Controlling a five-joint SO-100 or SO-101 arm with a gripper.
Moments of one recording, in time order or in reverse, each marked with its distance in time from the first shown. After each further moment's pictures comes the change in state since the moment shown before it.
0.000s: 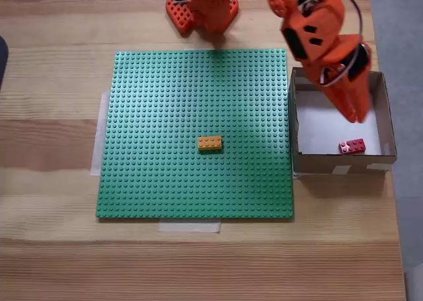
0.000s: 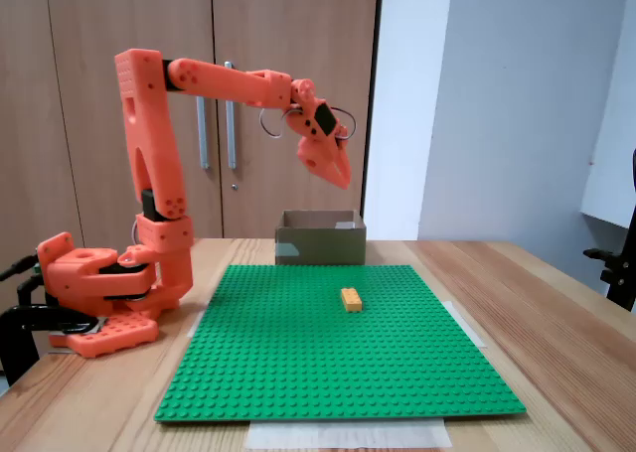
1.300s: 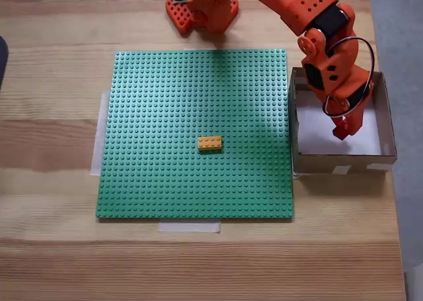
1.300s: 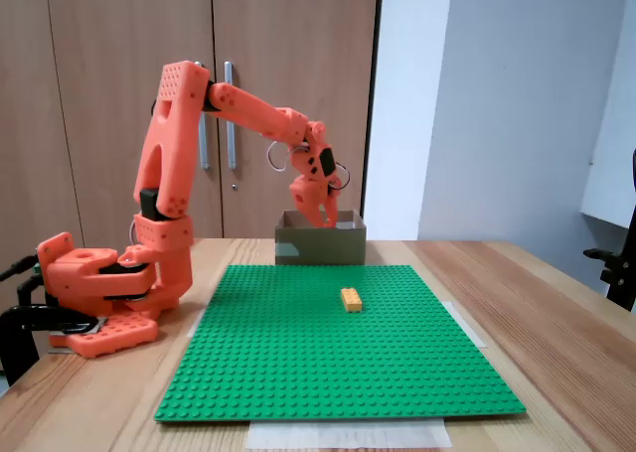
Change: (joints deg) arm -4.5 -21.4 -9.0 10.2 12.0
